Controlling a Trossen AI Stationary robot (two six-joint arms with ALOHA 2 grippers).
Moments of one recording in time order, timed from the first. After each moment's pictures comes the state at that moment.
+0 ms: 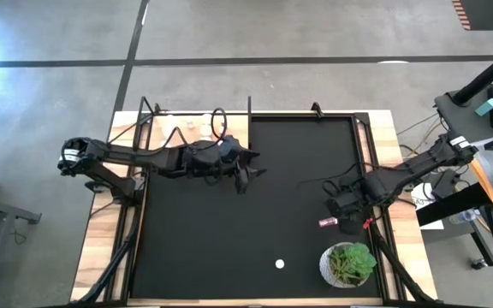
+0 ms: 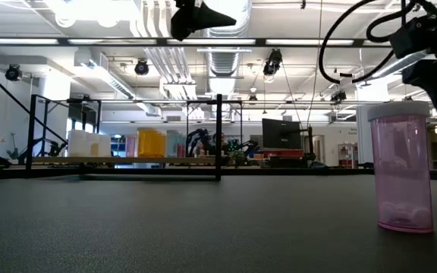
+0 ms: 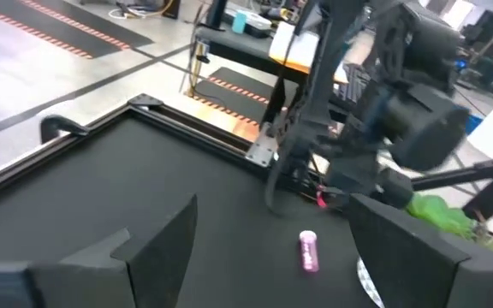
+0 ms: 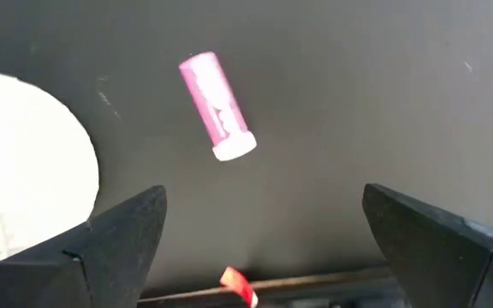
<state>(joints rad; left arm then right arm) -0.02 1.42 1.16 0.06 -0.23 -0.39 0.40 1.13 0.82 -1.16 -0.04 0.54</state>
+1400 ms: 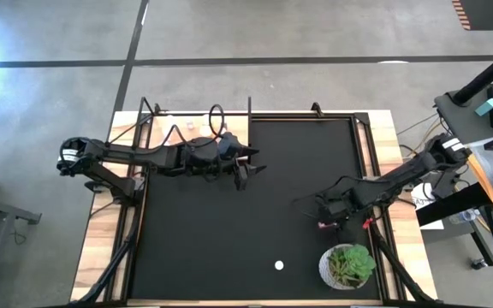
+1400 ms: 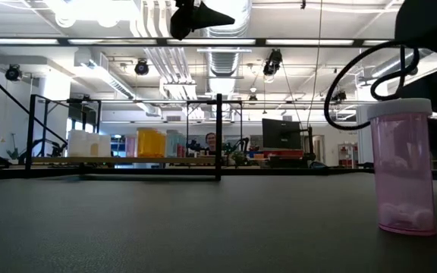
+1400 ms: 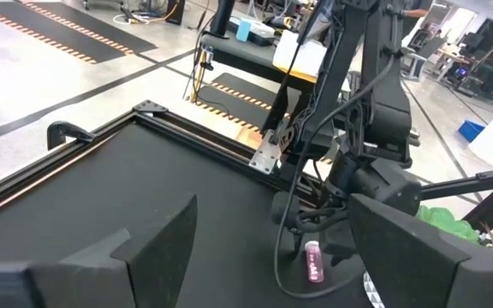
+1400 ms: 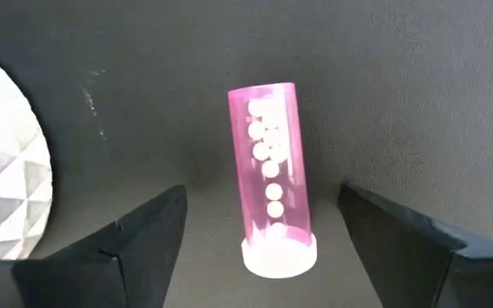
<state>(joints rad) 0.00 1.41 1.16 0.06 -0.22 -0.39 0.39 1.35 0.52 -0.62 -0.14 0.29</state>
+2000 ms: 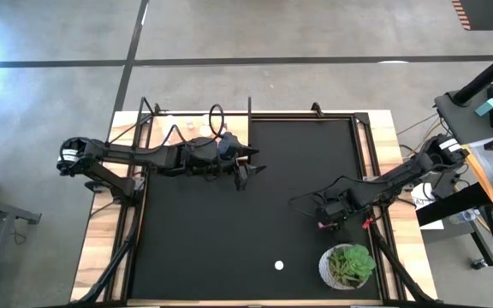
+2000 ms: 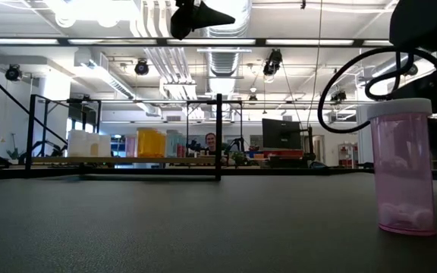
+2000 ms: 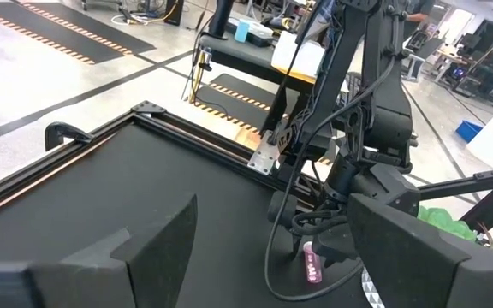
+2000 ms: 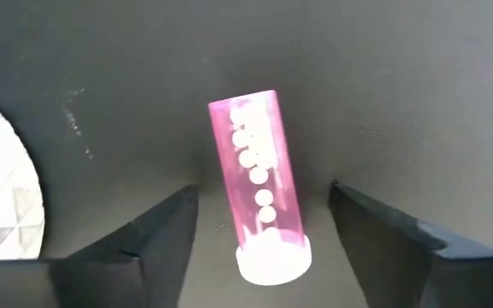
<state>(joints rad) 0.00 1.41 1.16 0.07 -0.22 -0.39 0.39 1.32 0.55 -0.64 -0.12 0.36</state>
